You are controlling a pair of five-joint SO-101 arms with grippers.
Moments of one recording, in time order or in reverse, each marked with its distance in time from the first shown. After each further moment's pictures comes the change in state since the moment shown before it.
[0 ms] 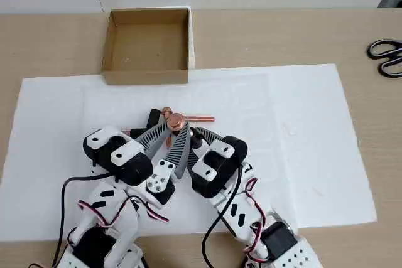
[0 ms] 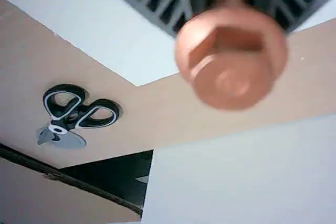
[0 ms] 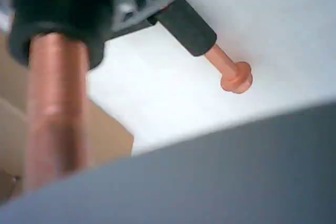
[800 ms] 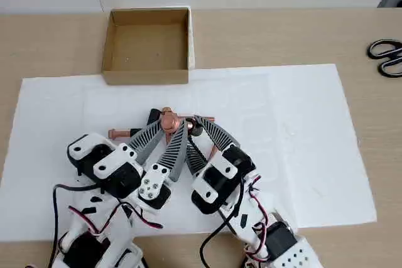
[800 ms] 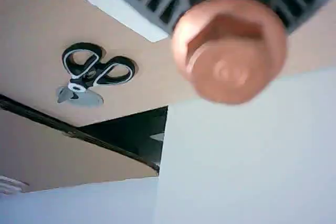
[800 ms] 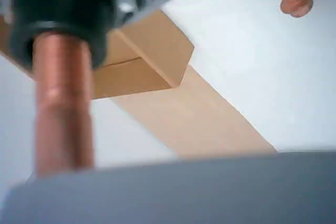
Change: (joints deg) left arm 1.4 -0.2 -6.2 3.1 -0.4; right arm 0.0 0.1 -0.3 -12.9 8.4
